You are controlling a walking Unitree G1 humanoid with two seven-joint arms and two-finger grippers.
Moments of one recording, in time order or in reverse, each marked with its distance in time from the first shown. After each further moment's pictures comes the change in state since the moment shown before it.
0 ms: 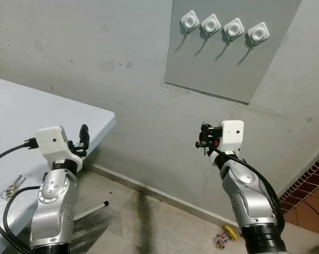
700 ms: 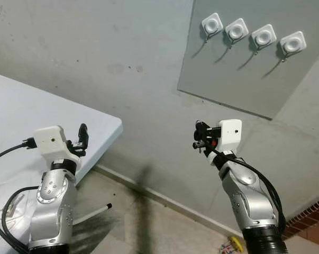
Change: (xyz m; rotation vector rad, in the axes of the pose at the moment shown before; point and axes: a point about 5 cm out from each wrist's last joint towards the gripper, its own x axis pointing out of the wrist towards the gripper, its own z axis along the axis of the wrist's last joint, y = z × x) left arm 0.000 -0.001 0.002 -0.001 -0.008 -0.004; right arm -0.001 0.001 0.002 0.007 -0.014 0.039
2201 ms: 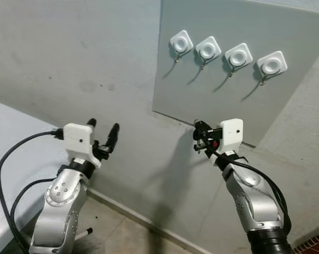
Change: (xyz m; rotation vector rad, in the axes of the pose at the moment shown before) left arm -0.015 -0.049 0.020 0.147 -0.069 -0.430; right arm -0.003 0.001 0.010 -0.058 -0.057 0.095
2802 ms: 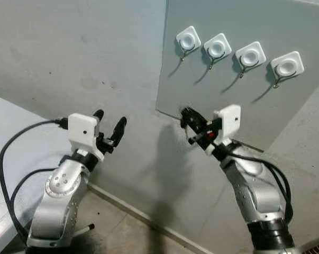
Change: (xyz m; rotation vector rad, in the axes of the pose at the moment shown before) left arm 0.010 -0.008 0.032 0.029 -0.079 -0.096; right arm 0.014 0.026 0.053 0.027 -0.197 0.302
